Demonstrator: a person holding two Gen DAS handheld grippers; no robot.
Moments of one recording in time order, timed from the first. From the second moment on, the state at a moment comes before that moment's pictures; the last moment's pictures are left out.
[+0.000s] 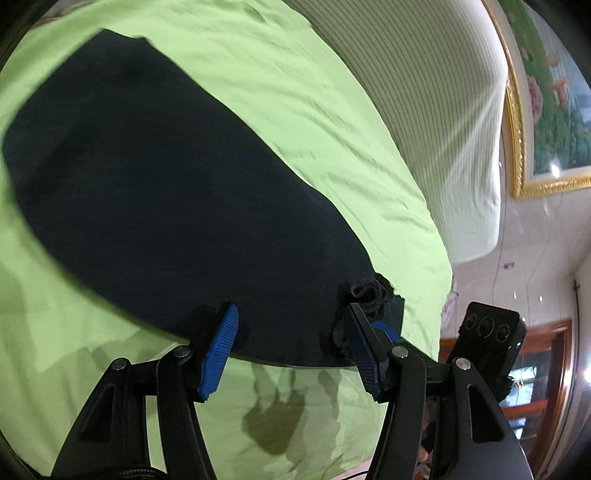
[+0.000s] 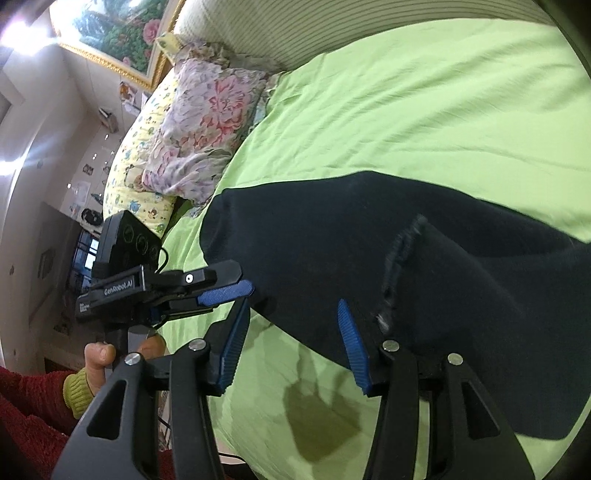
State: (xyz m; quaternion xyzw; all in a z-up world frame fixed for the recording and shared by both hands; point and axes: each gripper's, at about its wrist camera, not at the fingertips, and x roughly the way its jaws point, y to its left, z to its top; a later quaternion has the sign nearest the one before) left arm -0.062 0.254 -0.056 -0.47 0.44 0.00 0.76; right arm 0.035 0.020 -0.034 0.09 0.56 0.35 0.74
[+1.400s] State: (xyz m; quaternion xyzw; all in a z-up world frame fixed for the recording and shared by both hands) left arm -0.126 0.359 -0.097 -0.56 0.36 0.20 0.72; right arm 0.144 0.260 -0.081 -0.17 0.59 0.47 0.63
